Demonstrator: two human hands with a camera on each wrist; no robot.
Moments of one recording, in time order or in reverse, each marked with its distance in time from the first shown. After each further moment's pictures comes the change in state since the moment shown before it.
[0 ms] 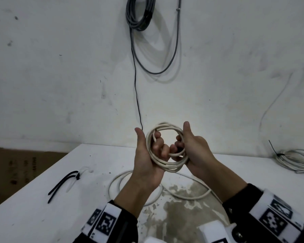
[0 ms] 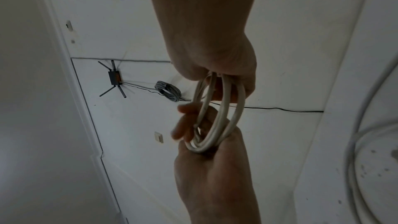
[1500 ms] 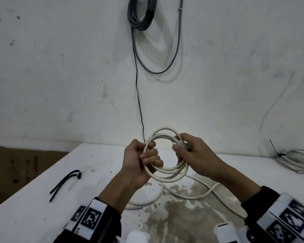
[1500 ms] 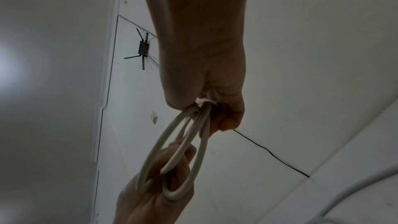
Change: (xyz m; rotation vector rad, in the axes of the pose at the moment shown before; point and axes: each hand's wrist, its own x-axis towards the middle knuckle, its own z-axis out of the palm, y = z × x) left_hand 0.002 0.022 -0.026 -0.011 -0.033 -0.243; right_hand 0.004 0.012 -0.029 -0.702 -0.297 -0.402
